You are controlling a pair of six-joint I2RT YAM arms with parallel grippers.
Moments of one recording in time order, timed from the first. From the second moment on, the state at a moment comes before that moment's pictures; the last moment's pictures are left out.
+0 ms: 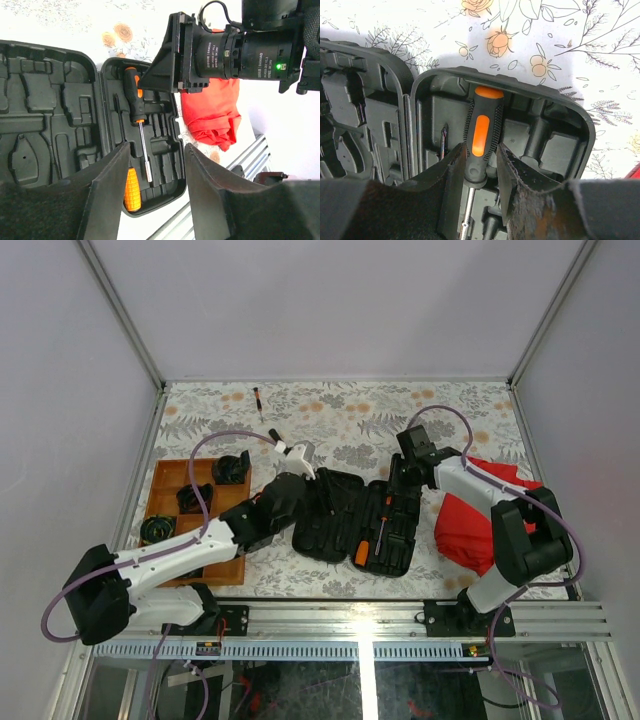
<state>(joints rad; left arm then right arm) -0.93 1.20 0.76 0.09 -0.15 -0.82 0.40 1.60 1.00 -0.51 -0.03 0.56</state>
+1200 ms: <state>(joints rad) -0.94 1.19 0.79 -0.09 -0.28 -0.79 0.43 1.64 1.03 -0.54 -0.04 0.56</state>
